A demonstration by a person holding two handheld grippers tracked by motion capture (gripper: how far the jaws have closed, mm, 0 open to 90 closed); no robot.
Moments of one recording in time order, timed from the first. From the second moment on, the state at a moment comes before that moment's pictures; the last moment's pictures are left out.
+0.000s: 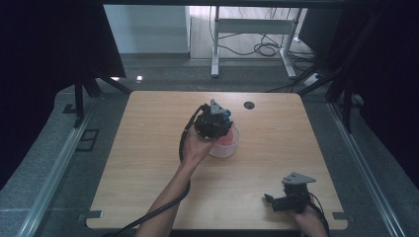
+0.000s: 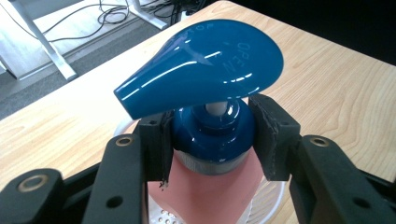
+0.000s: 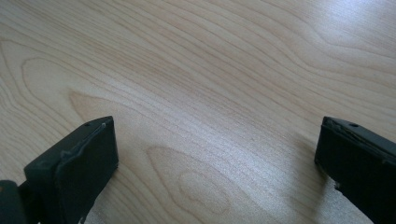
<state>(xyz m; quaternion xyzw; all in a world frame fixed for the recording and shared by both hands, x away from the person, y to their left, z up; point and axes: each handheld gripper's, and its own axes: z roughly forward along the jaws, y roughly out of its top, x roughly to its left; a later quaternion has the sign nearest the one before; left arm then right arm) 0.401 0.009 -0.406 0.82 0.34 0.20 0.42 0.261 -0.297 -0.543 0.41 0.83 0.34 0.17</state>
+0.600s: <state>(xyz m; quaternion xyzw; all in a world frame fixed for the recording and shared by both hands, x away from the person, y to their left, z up) 0.404 0.004 -0.434 0.82 0.35 0.20 0.40 0.261 -0.297 -0.543 0.41 0.83 0.34 0.17</state>
